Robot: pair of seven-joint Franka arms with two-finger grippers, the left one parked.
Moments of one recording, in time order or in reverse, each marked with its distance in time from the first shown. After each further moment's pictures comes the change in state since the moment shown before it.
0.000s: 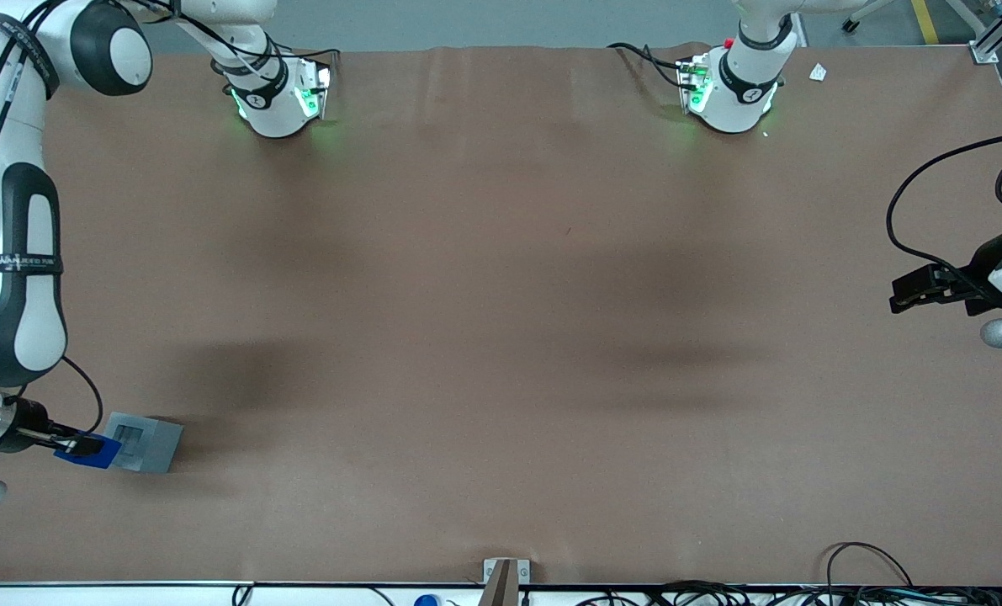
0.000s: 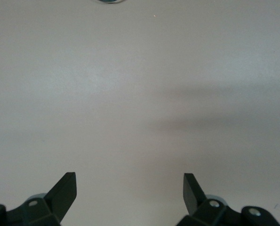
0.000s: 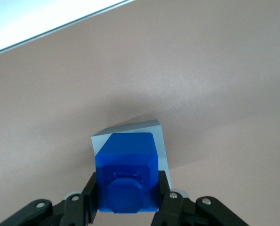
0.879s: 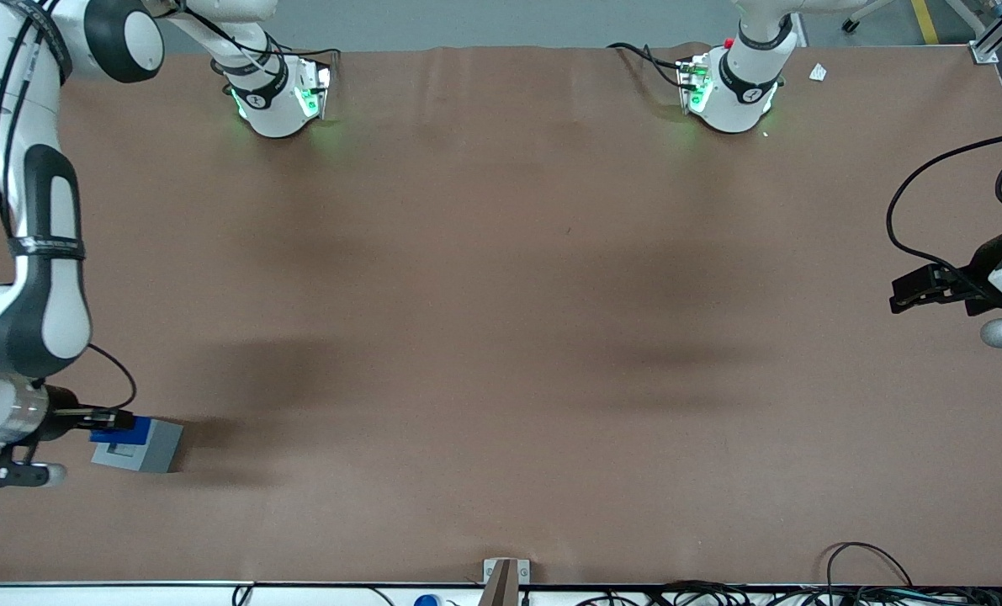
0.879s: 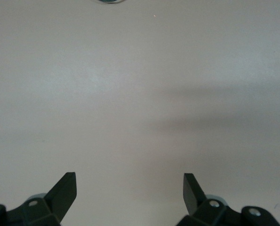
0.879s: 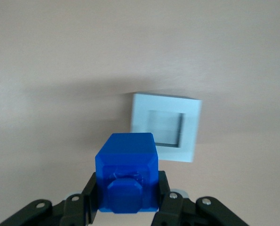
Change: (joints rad) arm 0.052 -0.060 -0.005 0.007 -0.015 -0.155 -0.204
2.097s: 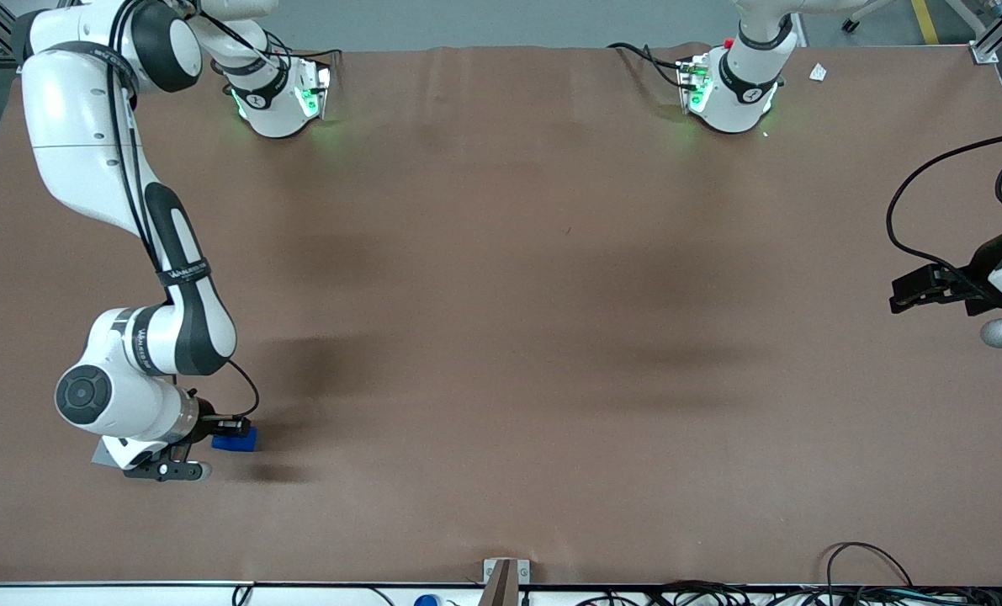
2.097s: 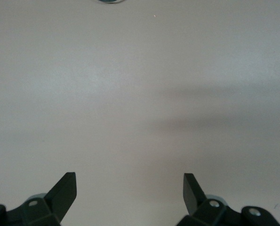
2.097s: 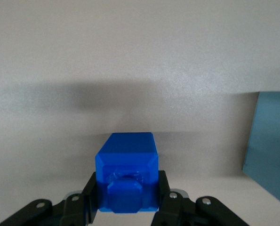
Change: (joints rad) arm 0.173 0.064 0.014 -0.255 -0.001 0.357 0.099
